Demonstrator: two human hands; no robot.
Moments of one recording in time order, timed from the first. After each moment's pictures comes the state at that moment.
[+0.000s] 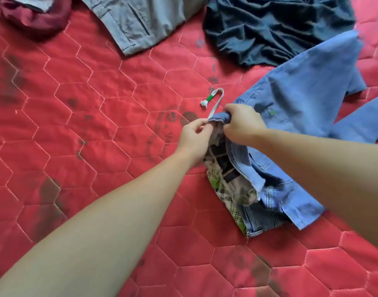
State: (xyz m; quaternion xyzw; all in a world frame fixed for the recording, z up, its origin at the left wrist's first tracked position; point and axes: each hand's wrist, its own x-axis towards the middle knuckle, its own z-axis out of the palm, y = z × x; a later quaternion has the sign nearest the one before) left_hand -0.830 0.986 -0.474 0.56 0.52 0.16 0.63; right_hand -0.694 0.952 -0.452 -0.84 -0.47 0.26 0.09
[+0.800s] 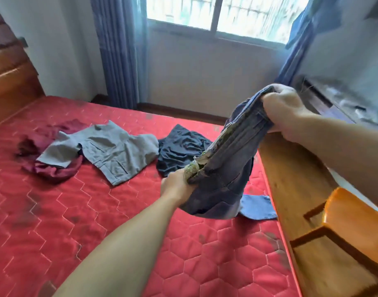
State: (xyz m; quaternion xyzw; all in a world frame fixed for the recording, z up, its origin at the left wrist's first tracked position) left_hand -0.819 0.940 -0.136 0.86 0.38 0.14 0.32; right_hand -0.662 0.830 0.091 -0.85 -0.24 0.05 0.46
